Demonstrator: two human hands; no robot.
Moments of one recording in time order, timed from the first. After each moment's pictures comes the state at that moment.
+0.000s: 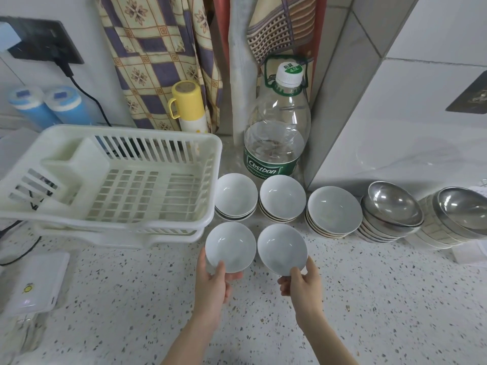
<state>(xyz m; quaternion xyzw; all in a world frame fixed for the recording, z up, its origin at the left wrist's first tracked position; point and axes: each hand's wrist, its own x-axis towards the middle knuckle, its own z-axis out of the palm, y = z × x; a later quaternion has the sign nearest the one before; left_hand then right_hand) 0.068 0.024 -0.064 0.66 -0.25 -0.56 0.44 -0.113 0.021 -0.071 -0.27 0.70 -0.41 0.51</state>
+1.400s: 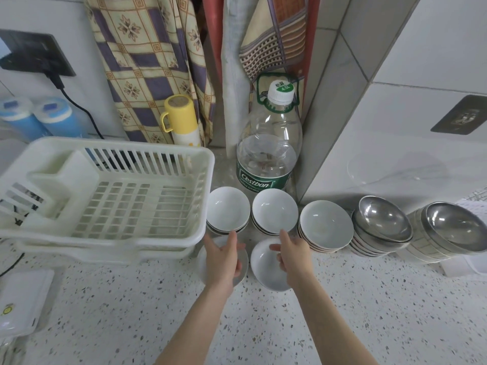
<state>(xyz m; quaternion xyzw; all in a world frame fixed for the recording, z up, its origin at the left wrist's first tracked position) 0.033 -0.054 -0.037 0.67 -0.21 -0.54 0.46 -0.107 -0.070 -0.021 -0.24 0.75 -0.35 0.50</state>
